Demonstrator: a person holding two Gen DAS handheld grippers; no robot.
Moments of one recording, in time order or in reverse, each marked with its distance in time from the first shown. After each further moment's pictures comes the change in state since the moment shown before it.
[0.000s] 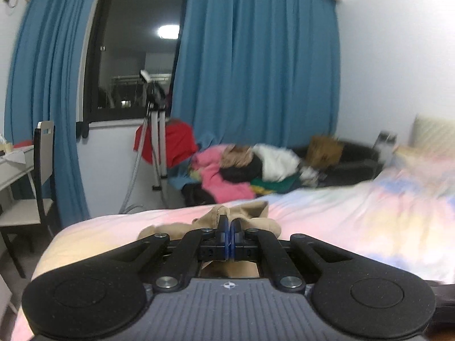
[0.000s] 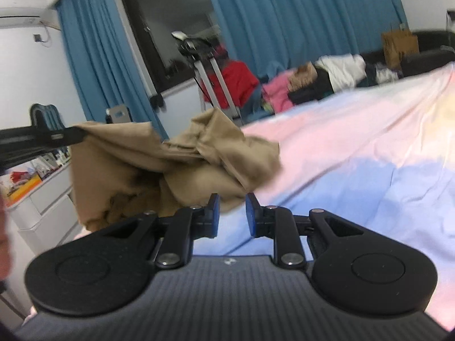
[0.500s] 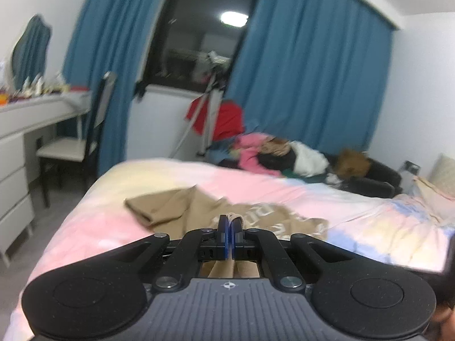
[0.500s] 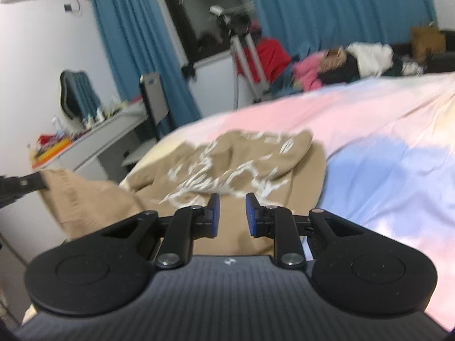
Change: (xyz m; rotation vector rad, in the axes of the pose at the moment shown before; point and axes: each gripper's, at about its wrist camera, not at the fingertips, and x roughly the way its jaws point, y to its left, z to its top) left arm -0.110 0.049 -0.061 -0.253 0.103 0.186; right arm -0.043 0.035 -0.016 -0.064 0.191 0.089
